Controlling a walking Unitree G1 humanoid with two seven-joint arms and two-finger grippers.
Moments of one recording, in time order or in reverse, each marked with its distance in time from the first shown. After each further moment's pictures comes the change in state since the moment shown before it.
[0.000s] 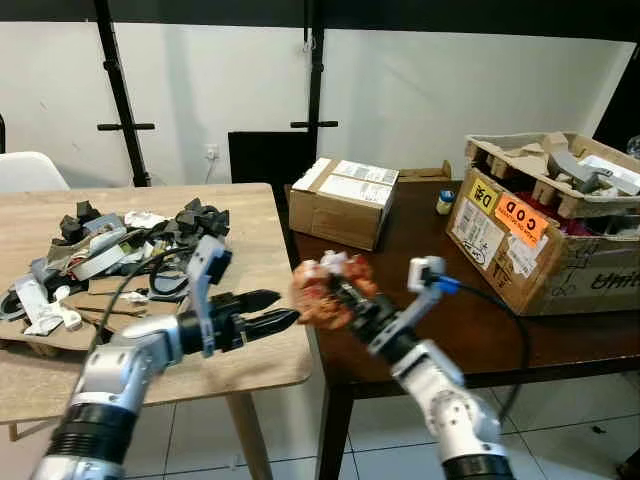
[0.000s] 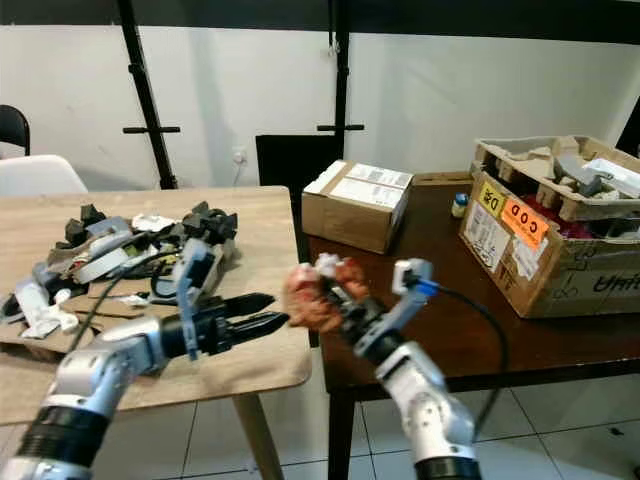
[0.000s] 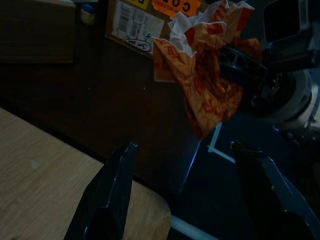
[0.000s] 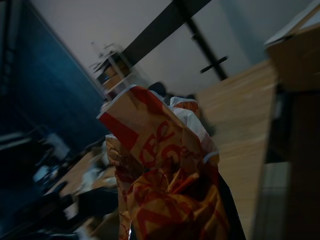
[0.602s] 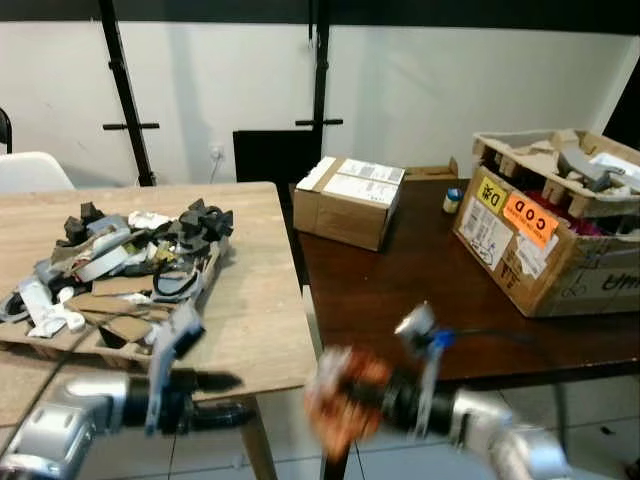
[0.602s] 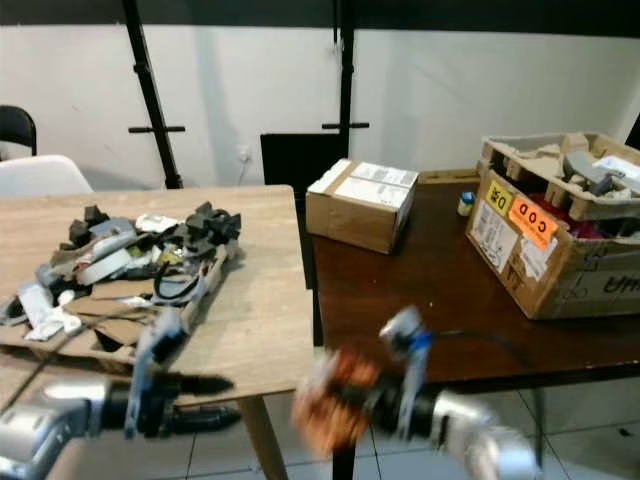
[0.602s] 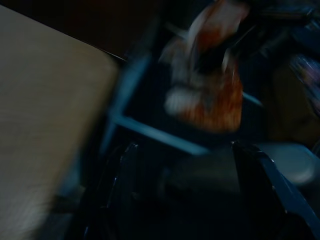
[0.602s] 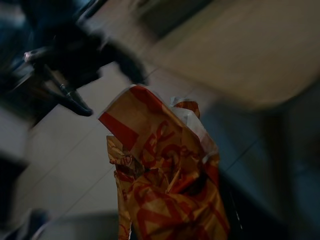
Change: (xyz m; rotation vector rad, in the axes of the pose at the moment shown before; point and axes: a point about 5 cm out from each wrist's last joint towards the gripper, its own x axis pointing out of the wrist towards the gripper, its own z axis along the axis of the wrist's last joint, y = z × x) left arm -0.048 -0.035 -0.068 -0.044 0.381 -0.183; right arm -0.079 -0.005 -0.060 -0.113 0.753 0.323
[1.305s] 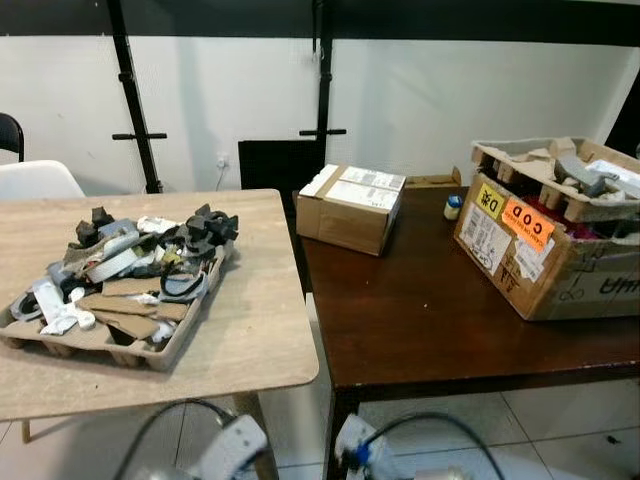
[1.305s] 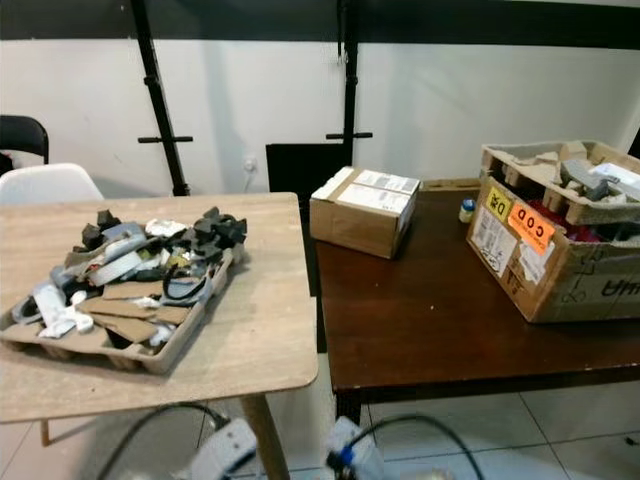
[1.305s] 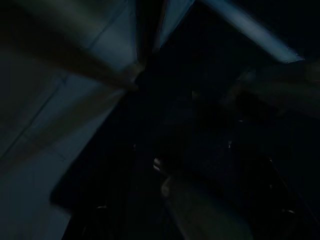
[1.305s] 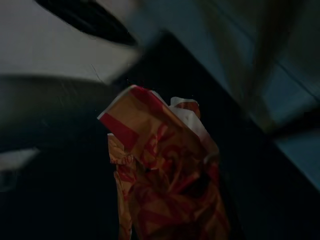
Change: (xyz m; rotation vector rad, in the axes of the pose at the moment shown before) left arm 0.076 0.002 -0.129 -0.129 0.471 0.510; right arm 0.014 -0.012 -0.107 -0.160 0.557 -0.214
